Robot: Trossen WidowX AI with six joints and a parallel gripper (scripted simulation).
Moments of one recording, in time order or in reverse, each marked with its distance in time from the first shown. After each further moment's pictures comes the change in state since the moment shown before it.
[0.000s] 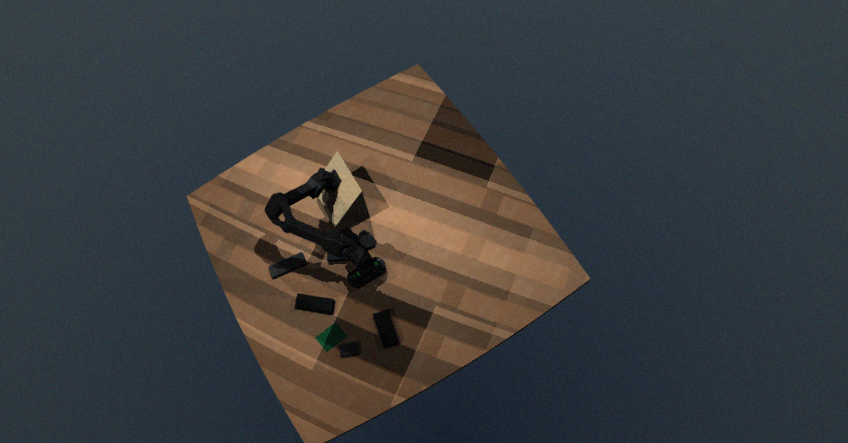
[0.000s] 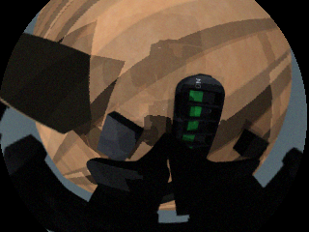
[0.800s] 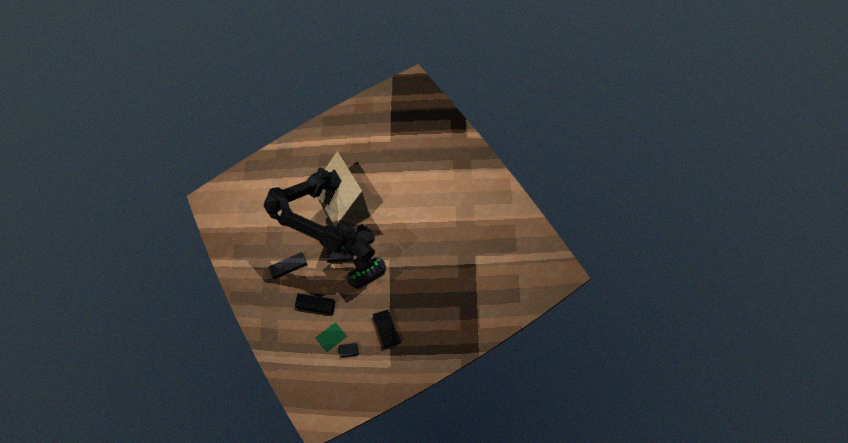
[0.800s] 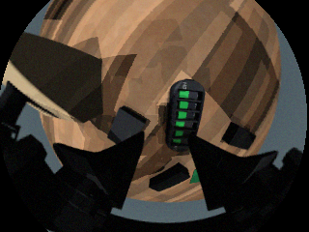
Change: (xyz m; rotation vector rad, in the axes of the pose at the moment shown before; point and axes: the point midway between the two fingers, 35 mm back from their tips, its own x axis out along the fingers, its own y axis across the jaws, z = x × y) arm -0.050 -0.001 0.001 -0.006 0.002 -0.007
